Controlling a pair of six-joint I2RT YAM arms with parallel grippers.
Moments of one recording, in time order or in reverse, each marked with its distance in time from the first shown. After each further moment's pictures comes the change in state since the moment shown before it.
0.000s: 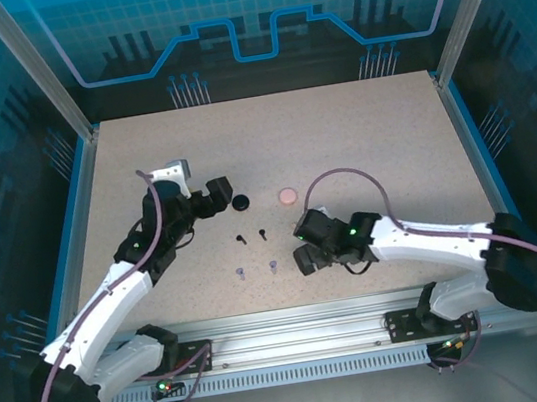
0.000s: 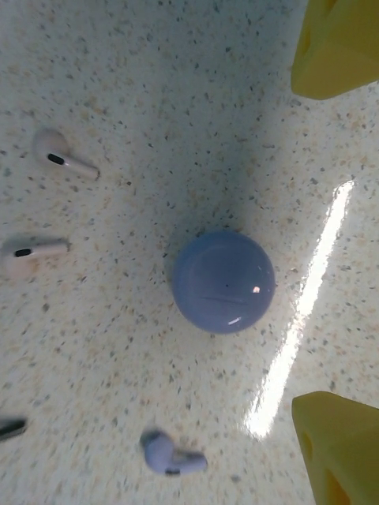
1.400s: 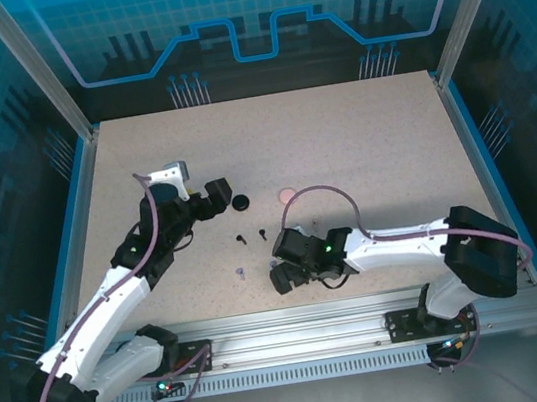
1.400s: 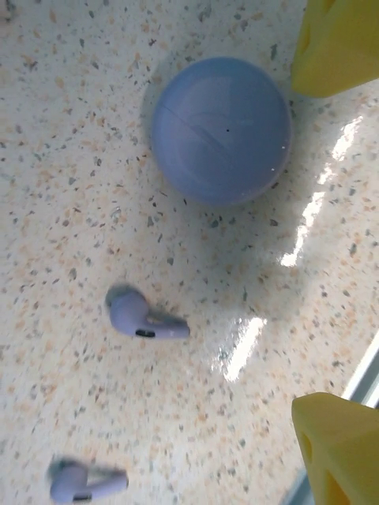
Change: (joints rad) left arm -0.010 -0.035 -0.002 -0.019 0.000 -0.011; right arm 0.129 0.134 0.004 0.194 -0.101 0.103
